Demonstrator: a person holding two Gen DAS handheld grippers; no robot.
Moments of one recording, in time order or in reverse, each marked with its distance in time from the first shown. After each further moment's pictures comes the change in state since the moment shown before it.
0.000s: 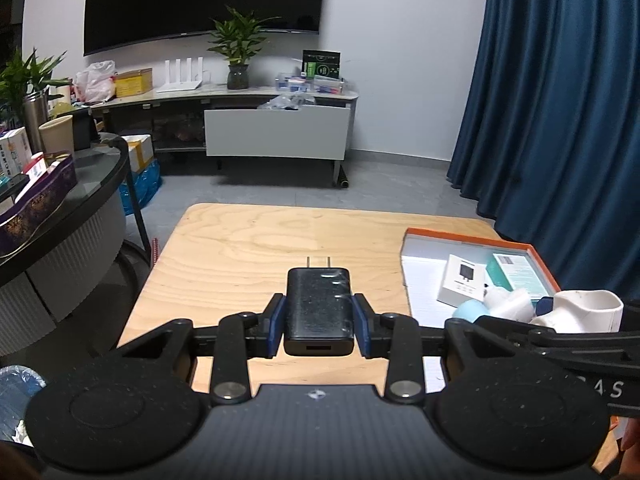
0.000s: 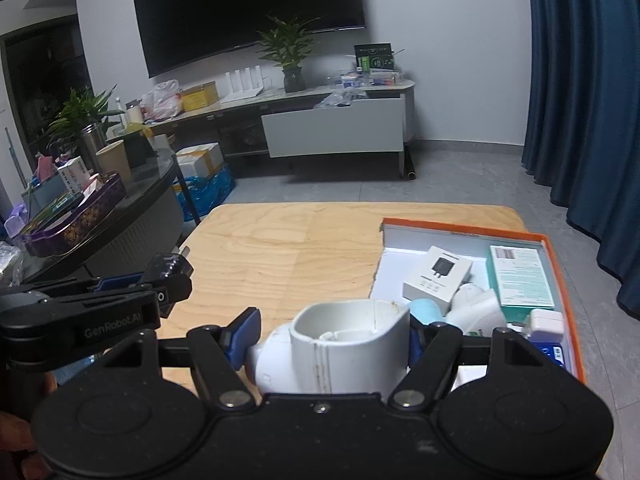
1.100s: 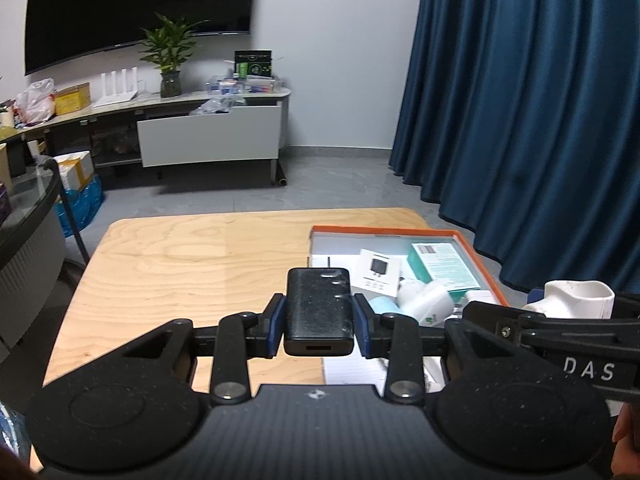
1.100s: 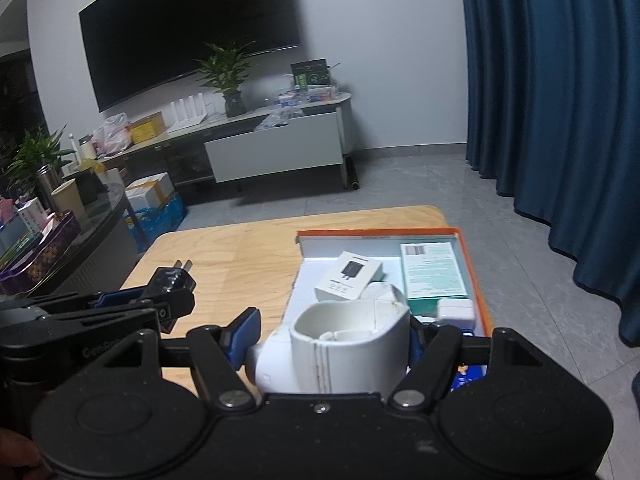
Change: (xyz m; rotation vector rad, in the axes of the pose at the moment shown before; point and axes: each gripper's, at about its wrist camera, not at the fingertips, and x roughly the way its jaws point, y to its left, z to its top) left arm 0.002 -0.061 0.000 0.095 0.011 -0.146; right arm -0.040 -0.064 -0.009 0.110 -0.051 -0.126
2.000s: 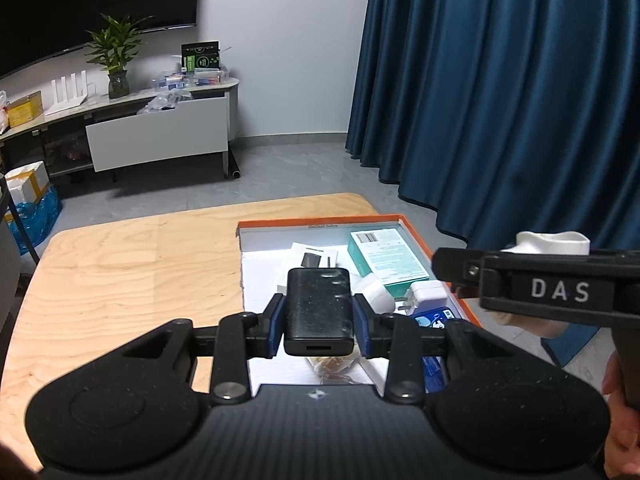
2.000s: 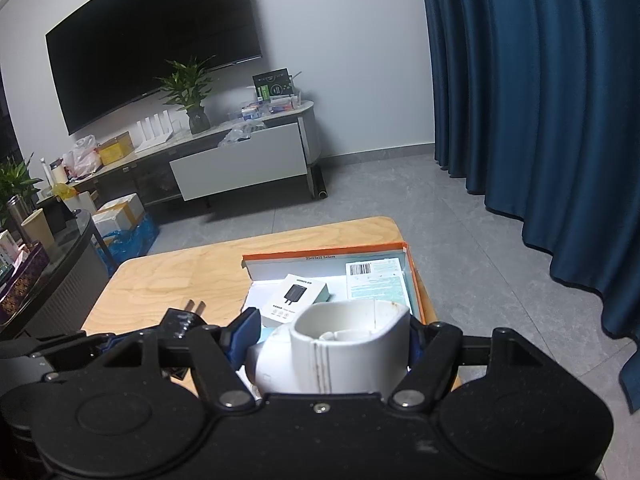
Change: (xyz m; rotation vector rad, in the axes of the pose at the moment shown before) left arm 0.025 -0.038 0.000 0.073 0.041 -0.101; right arm 0.011 -0.046 0.021 0.055 -0.018 -0.051
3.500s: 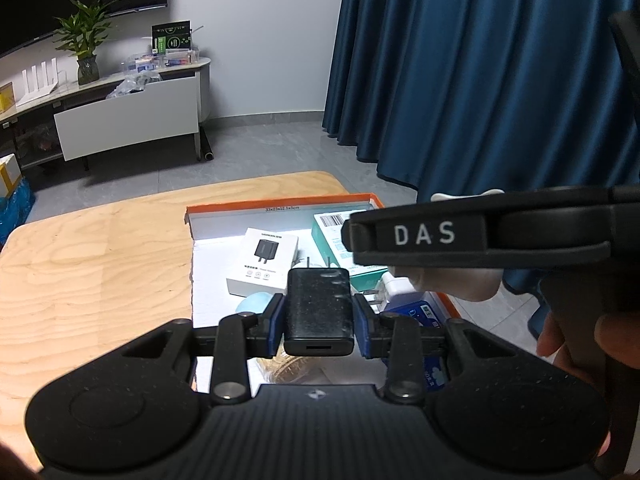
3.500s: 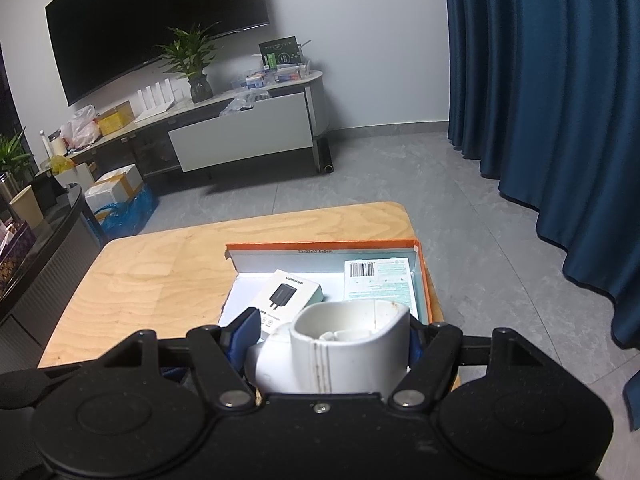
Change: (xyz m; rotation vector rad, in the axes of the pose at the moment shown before) left arm 0.035 -0.025 0.001 0.021 0.063 -0.055; right arm 0.060 -0.010 0.020 -0.039 0.098 0.019
